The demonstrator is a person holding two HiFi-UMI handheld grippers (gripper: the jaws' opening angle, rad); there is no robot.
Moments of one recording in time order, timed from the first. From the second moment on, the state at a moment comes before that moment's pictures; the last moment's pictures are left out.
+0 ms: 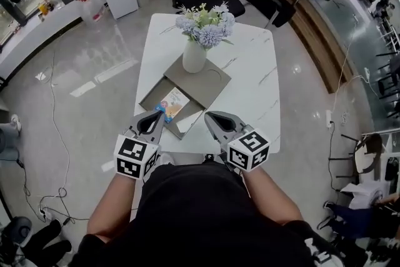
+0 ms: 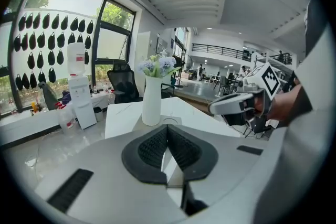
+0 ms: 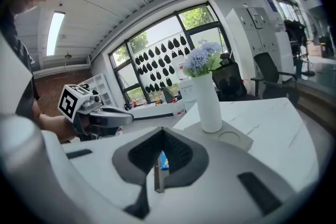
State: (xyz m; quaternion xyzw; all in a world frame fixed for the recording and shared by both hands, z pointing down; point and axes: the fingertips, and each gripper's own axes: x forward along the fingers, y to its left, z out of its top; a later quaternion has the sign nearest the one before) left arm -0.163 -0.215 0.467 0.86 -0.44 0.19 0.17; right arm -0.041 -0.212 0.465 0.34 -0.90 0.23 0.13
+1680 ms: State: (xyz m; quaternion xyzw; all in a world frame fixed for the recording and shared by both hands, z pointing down) left arm -0.116 -0.244 0.502 0.84 -0.41 0.34 0.11; right arm -0.001 -0.238 0.477 0.32 -0.91 0.25 0.12
